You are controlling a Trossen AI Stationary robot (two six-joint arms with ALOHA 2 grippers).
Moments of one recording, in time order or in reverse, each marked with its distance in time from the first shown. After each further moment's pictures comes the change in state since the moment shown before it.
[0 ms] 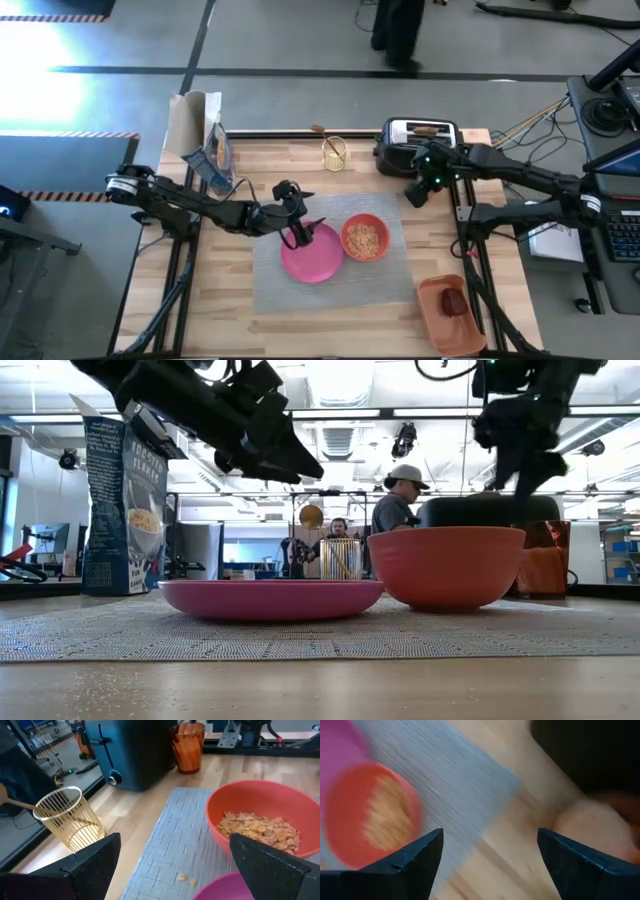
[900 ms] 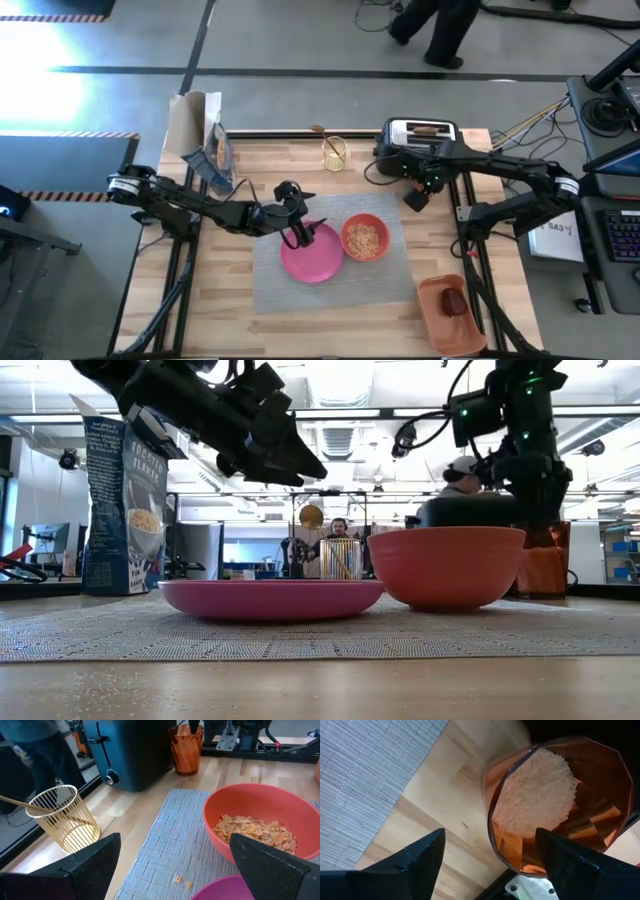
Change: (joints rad) left arm -0.001 0.016 -0.002 0.031 0.014 -0.025; right arm 0.000 0.263 0.041 -0.223 0.194 -0.057
